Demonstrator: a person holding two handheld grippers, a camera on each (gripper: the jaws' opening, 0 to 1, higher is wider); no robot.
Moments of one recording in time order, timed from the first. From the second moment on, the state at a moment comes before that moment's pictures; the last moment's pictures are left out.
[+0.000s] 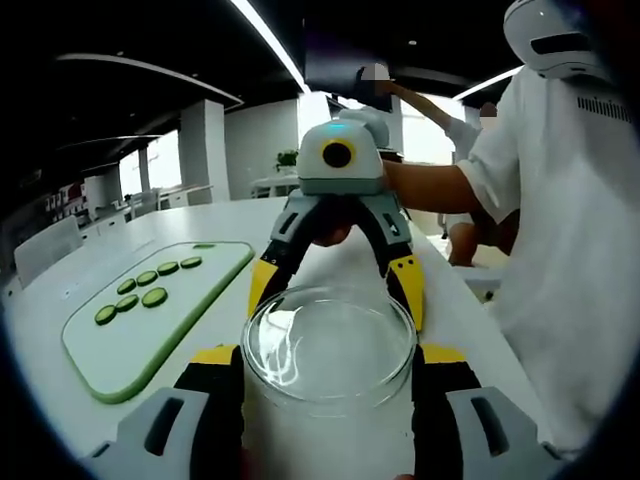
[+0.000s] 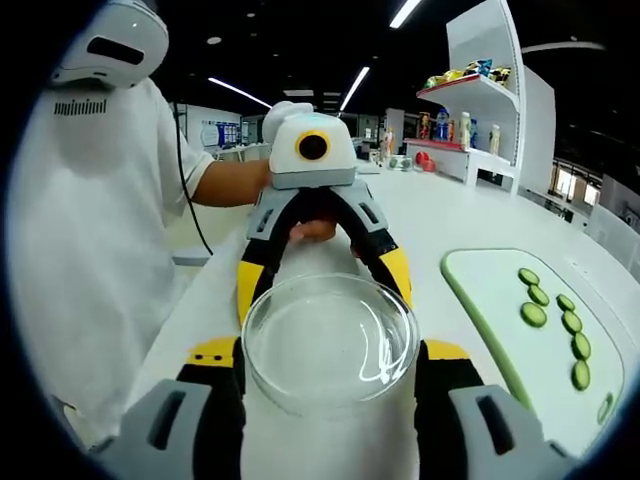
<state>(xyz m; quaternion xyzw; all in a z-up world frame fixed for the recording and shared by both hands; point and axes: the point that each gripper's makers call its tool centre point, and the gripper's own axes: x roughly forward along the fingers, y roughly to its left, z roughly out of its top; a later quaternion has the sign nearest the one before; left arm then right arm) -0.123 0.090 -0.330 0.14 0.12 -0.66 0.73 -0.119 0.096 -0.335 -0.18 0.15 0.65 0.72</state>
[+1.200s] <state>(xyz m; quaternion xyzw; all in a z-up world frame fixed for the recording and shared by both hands) -0.125 0.089 -0.324 0.14 0.11 -0.66 0.73 -0.121 0.096 -0.329 -0.18 0.15 0.65 0.72</state>
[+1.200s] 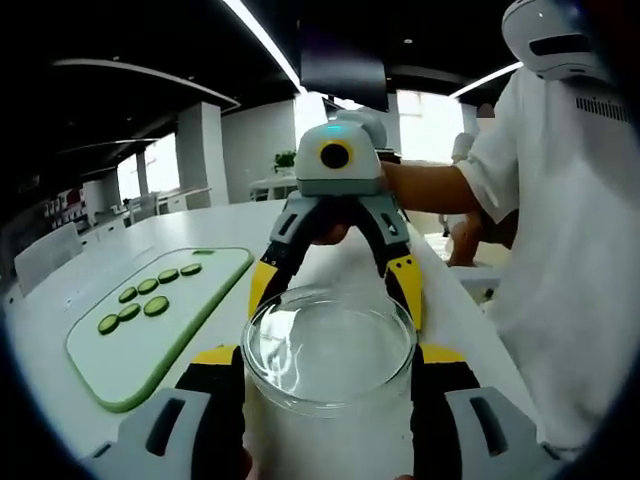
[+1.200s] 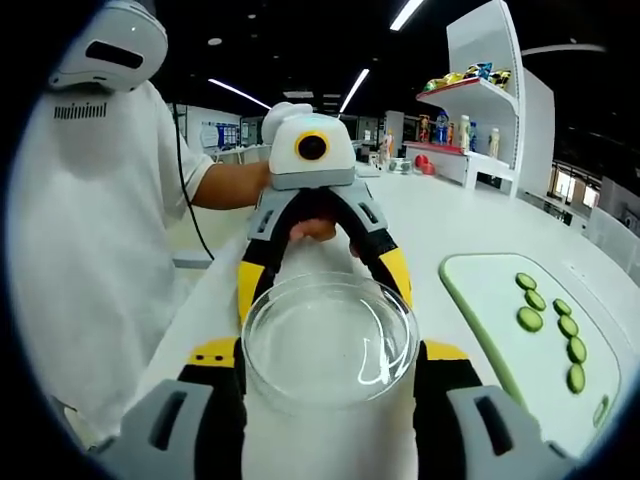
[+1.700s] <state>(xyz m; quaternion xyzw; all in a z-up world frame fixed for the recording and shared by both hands) -0.127 0.090 -0.318 0.15 0.11 -0.66 0.73 -0.123 0.097 -0.322 -0.19 0.15 0.65 0.72</state>
